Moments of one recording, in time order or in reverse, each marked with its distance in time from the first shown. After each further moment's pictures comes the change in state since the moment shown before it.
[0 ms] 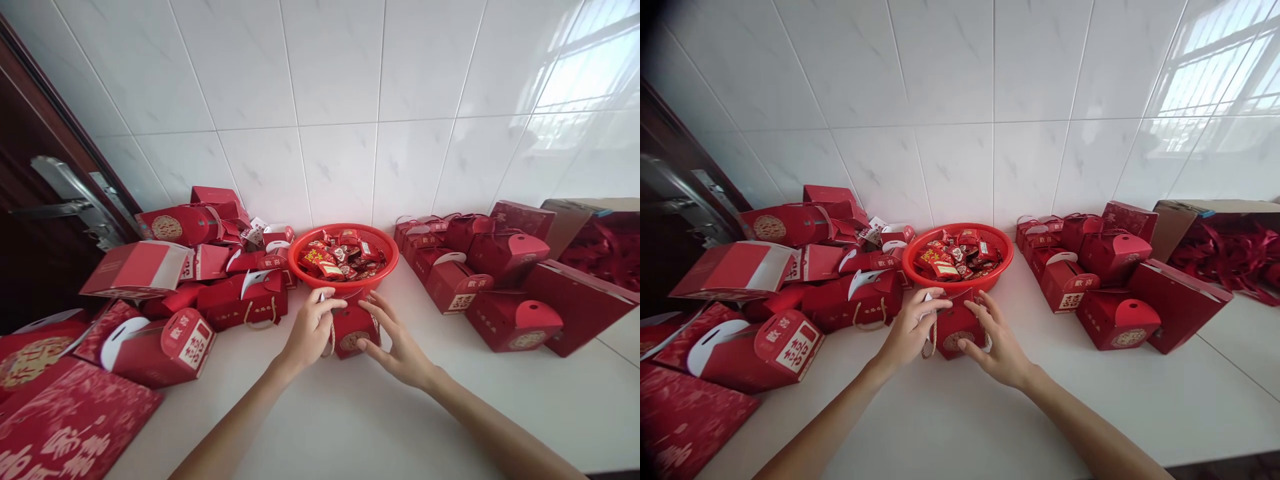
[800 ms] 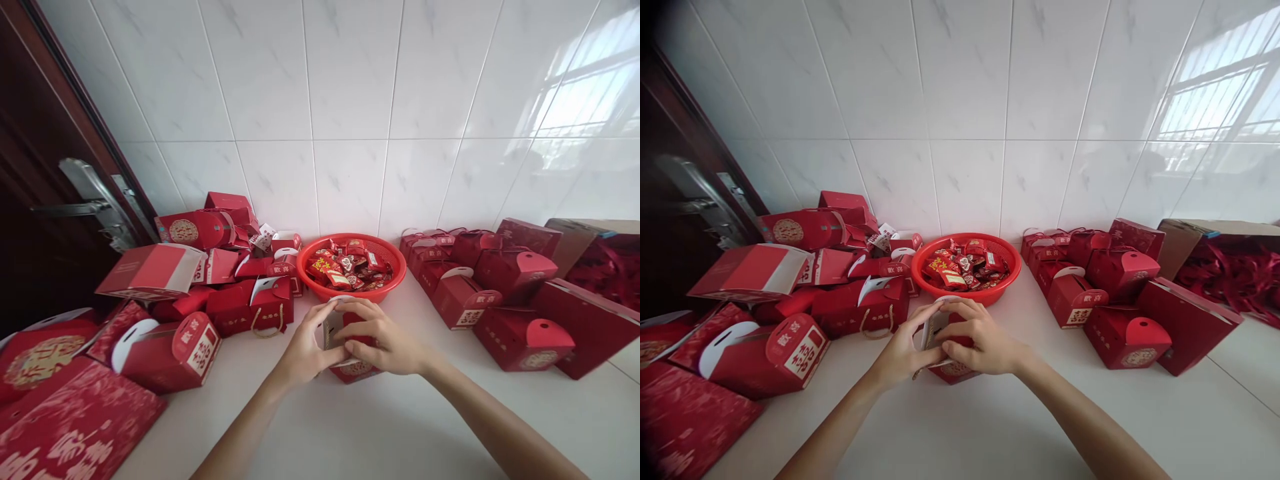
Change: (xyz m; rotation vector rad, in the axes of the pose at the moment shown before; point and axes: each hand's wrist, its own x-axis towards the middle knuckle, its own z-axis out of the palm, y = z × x) left_hand -0.016 -0.003 -0.022 -0.232 -0.111 -0.146; right_hand 0.064 -0.046 -0.013 -0.031 -0.348 -0.329
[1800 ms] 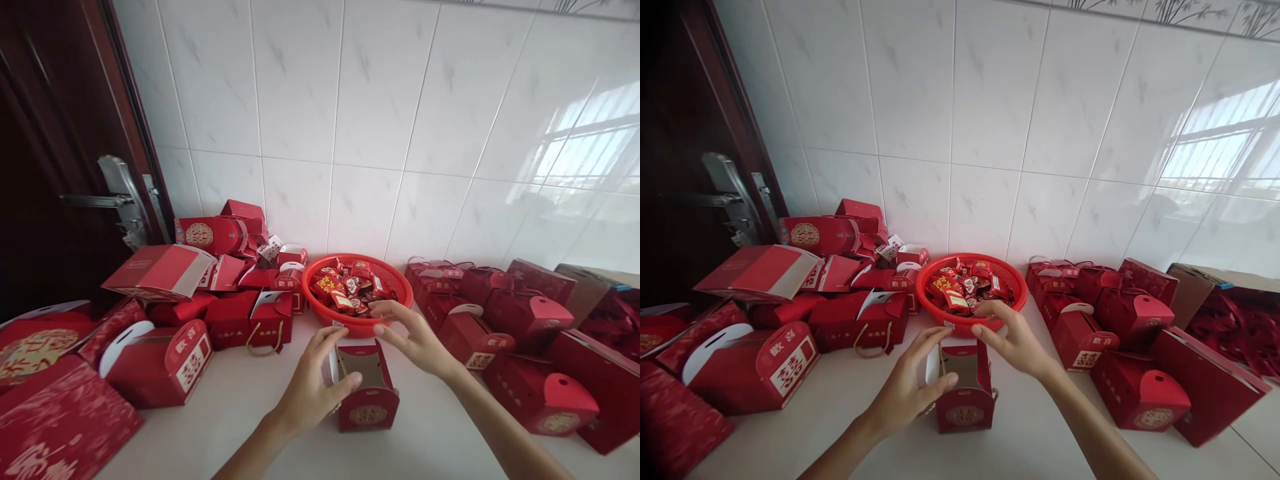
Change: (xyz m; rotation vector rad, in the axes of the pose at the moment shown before) left_hand -0.006 -0.014 0.015 0.099 0.099 0.116; right_hand 0.003 0.035 -0.037 0.121 0.261 0.221
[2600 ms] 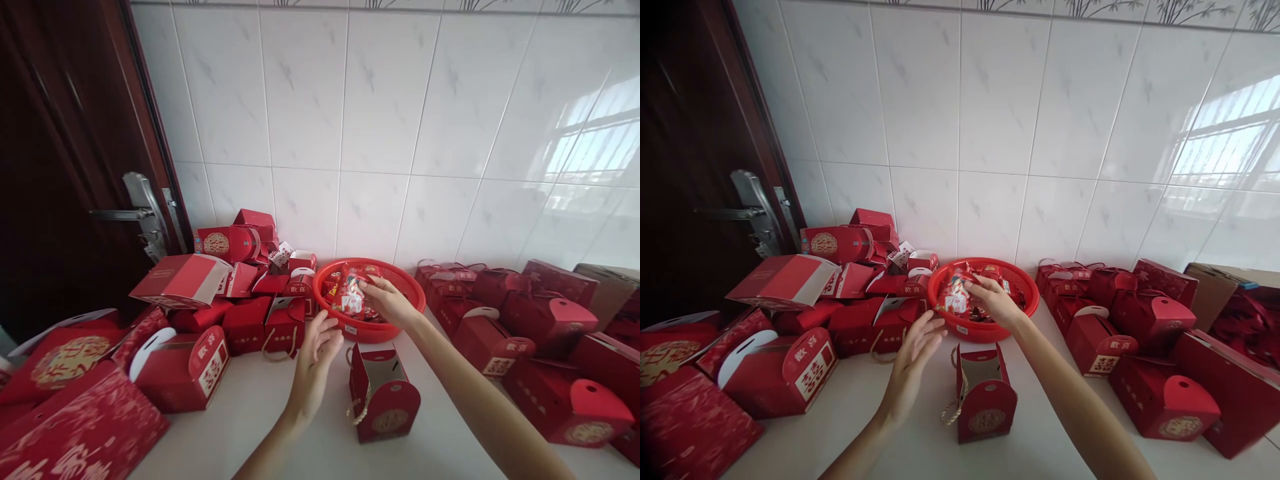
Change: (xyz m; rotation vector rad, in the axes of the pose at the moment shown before) left_hand 0.010 -0.002 -0.007 -0.458 0.327 -0.186; right_hand 0.085 0.012 0.040 0.565 -0.051 0.262
